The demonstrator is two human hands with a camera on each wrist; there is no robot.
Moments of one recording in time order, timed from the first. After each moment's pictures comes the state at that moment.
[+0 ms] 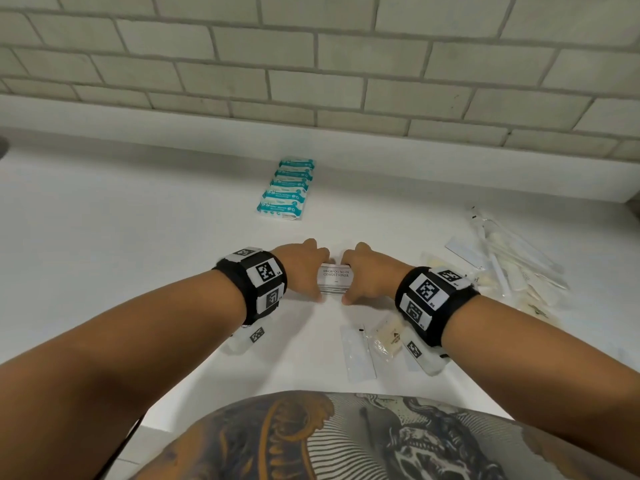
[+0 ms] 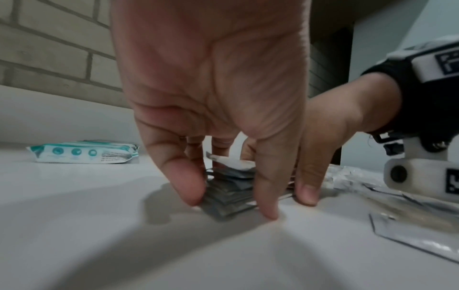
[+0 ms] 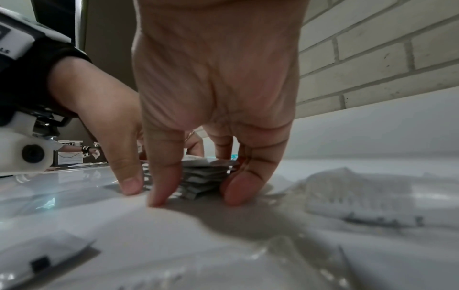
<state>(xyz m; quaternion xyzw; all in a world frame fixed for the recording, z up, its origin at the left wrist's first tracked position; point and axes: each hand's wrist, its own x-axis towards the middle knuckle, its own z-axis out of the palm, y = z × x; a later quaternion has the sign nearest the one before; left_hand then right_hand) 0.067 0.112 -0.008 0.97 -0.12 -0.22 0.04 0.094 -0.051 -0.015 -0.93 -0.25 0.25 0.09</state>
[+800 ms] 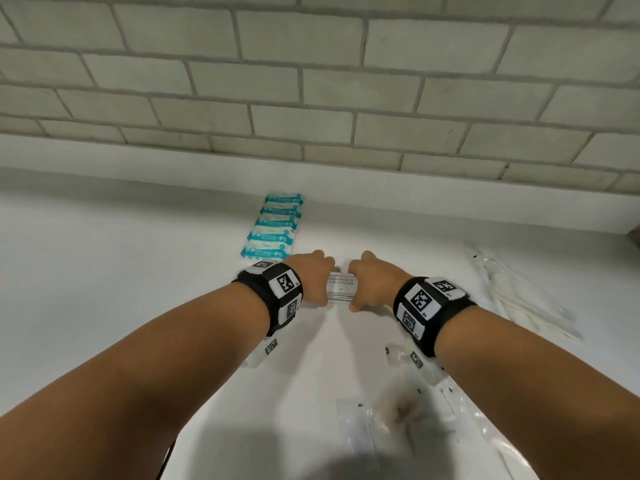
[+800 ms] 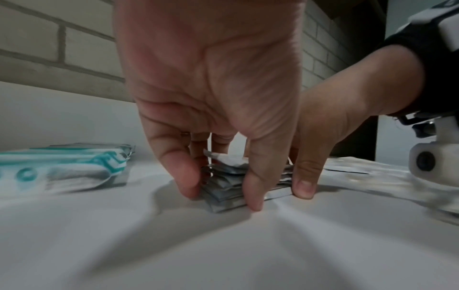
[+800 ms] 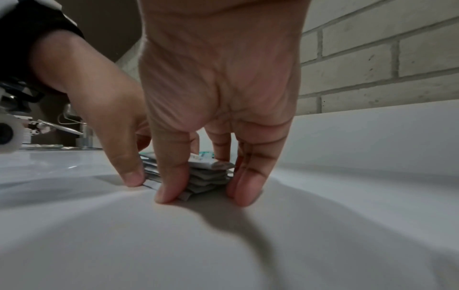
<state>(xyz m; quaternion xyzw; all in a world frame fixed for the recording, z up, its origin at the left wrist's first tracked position) 0.165 0.101 -0.004 0.98 -0.14 -0.17 0.00 0.182 -0.049 -0.004 -0.95 -0.20 0.22 0.05</state>
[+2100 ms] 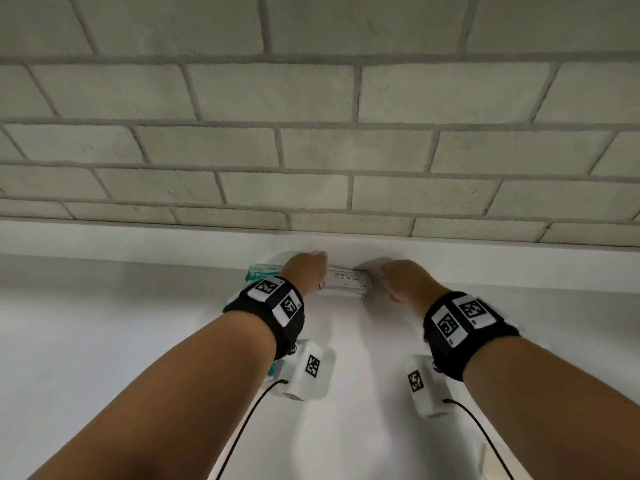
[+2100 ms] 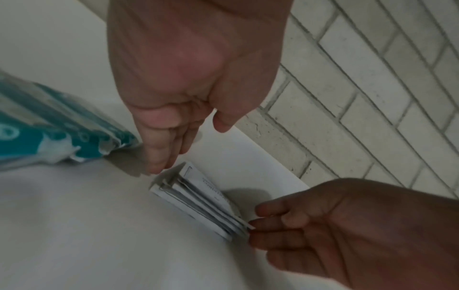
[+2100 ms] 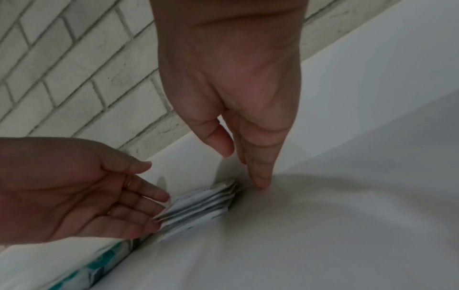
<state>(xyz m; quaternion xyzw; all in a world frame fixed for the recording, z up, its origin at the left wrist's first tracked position) 0.346 0.118 0.002 0.95 0.08 -0.08 0.28 0.360 -0.061 -0.012 -0.96 -0.02 0.16 0.23</state>
